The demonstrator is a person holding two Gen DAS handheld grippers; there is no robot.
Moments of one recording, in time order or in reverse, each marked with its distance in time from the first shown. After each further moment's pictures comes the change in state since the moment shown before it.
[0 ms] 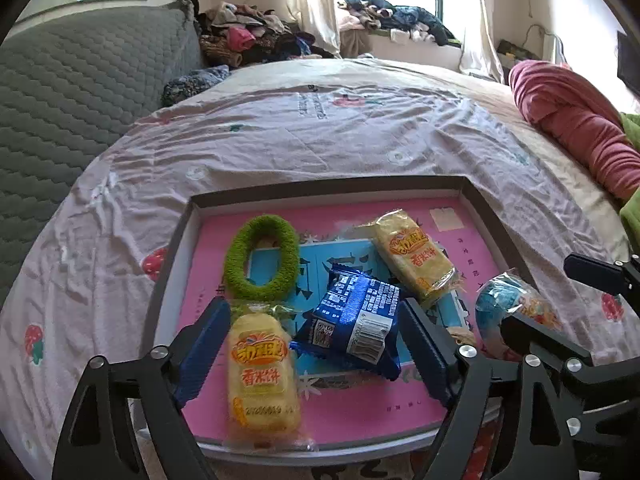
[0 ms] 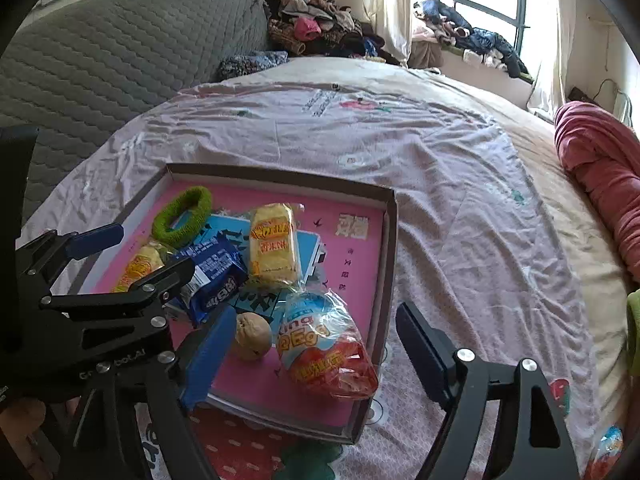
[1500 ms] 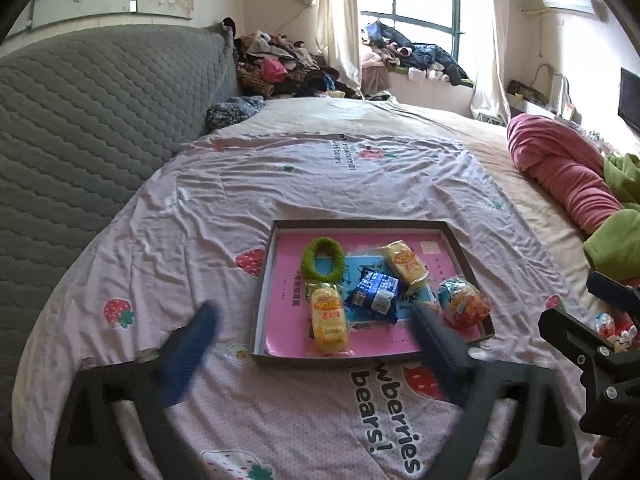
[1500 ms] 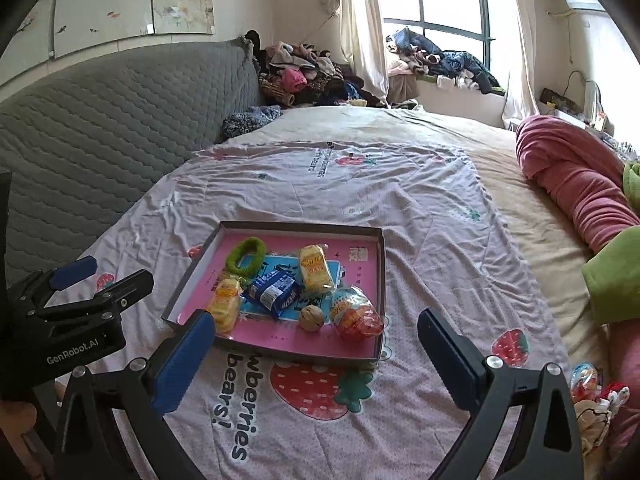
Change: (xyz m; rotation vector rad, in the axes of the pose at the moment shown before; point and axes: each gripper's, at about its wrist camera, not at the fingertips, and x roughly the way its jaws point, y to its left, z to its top) left arm -0.169 0.055 -0.018 -0.080 -0.100 0.019; right arm -0.150 0.034 -0.014 0.098 -0.144 -0.002
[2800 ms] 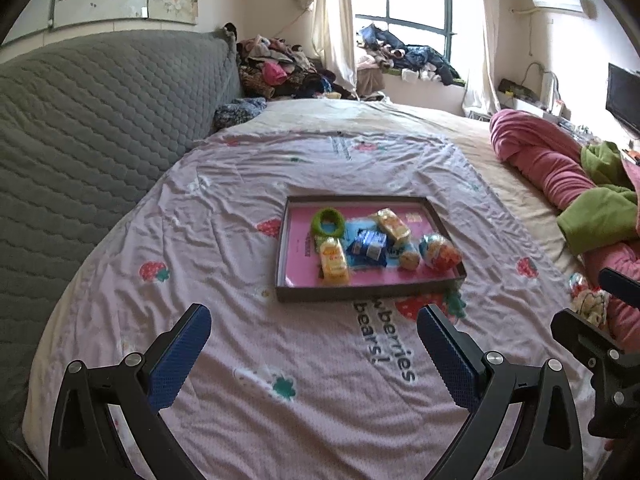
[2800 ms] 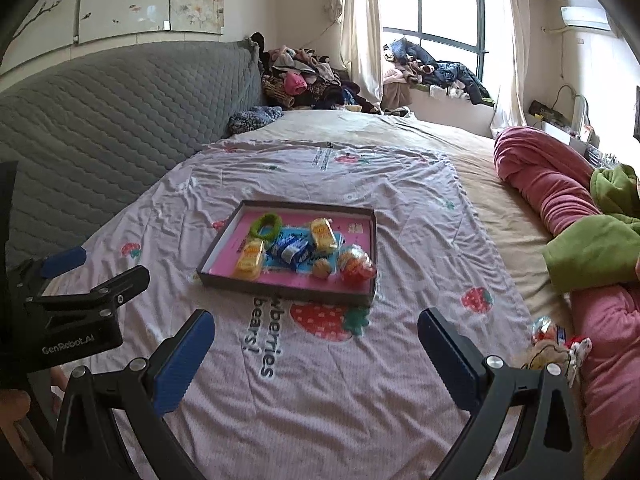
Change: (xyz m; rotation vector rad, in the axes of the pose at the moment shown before) left arm -0.105 0.019 -0.063 0.015 0.003 -0.020; right arm -0.104 0.040 -0.055 -0.031 -0.010 -0.053
